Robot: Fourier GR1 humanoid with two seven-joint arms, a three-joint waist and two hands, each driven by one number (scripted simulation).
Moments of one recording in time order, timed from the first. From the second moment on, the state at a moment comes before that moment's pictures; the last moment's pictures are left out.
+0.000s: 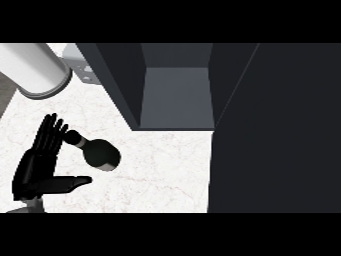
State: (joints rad) left arm 0.00 0.13 0.18 -1.36 0.20 -0.19 -0.27; right arm 0.08 -0.06 0.02 -2.39 -0.21 0.22 0.42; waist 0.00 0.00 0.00
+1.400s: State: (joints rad) left arm -0.29 0.16 0.24 -0.57 0.14 -0.27 -0.69; right arm 0.12 -0.03 0.04 -2.40 -0.18 0.23 0.39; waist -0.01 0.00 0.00
